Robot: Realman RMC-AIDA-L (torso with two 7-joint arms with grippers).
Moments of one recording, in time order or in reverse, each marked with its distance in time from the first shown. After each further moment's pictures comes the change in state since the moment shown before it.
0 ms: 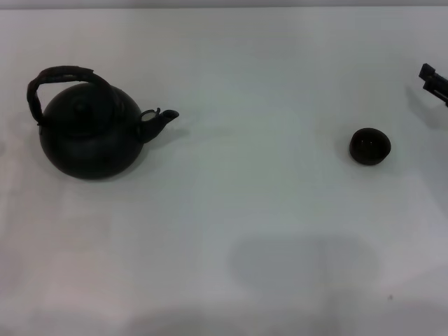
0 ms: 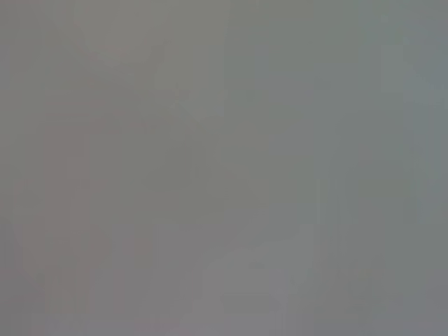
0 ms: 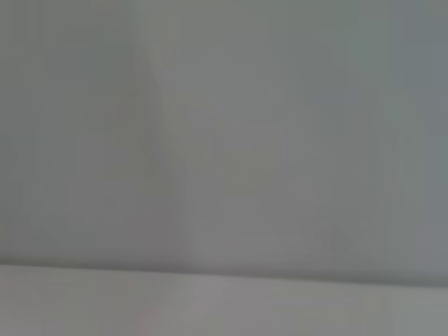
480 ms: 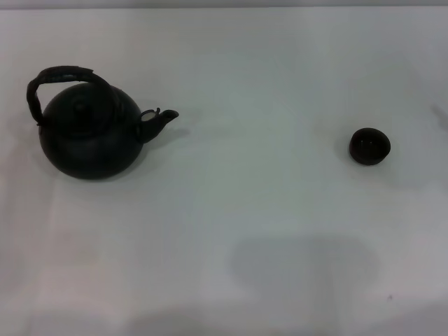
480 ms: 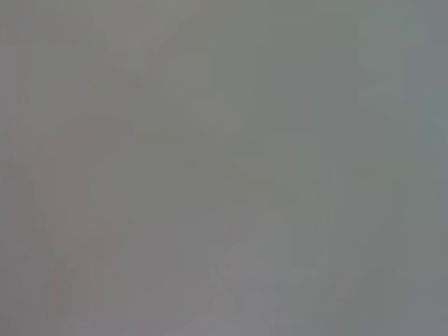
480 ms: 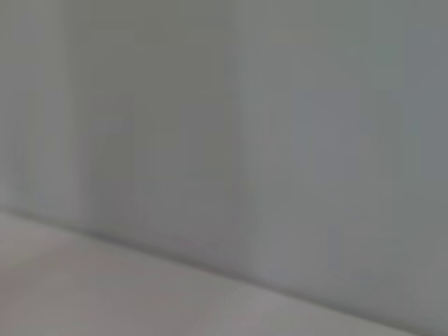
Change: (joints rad) left arm 0.049 -0.001 0.000 0.001 0.003 -0.012 0.003; right arm -0.171 -0.069 0.011 -0.436 -0.342 0.270 0.340
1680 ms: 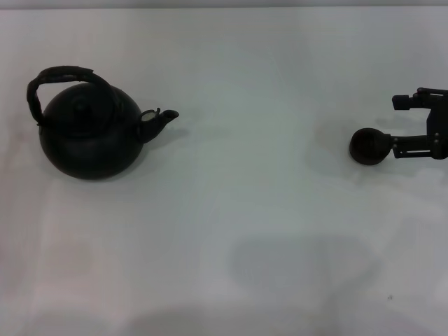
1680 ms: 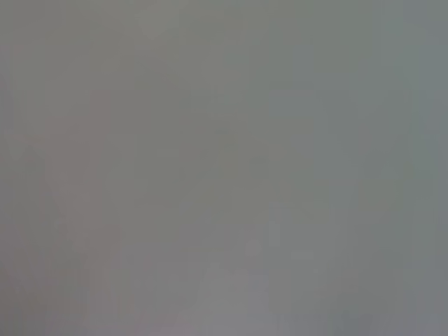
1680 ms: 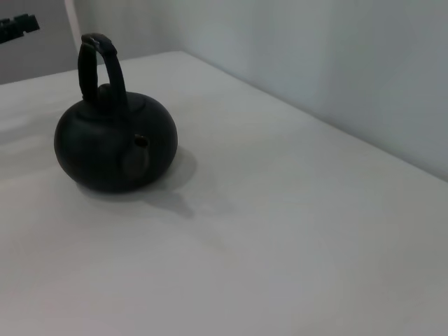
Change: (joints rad) left arm 0.038 -0.001 0.001 -0.013 0.003 -0.009 -0.006; right arm 0.172 0.060 -0.037 -0.173 -0.499 0.211 0.216
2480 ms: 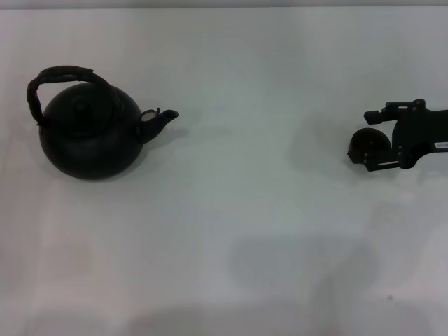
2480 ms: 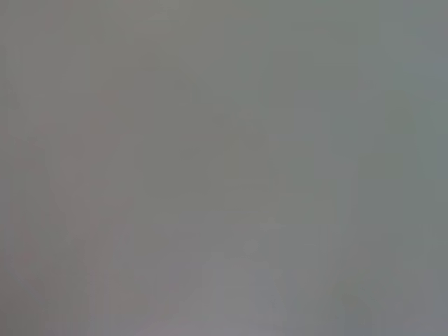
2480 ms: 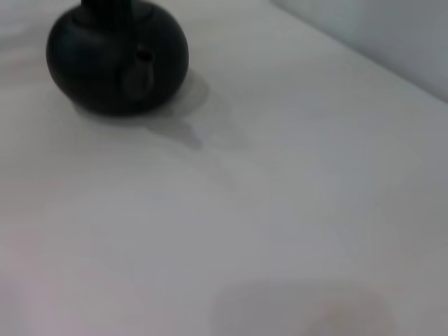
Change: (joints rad) left arm -0.002 0.000 0.000 -0.014 0.000 0.009 -0.001; right arm 0.057 0.018 -0.168 0.048 -0.068 -0.172 0.020
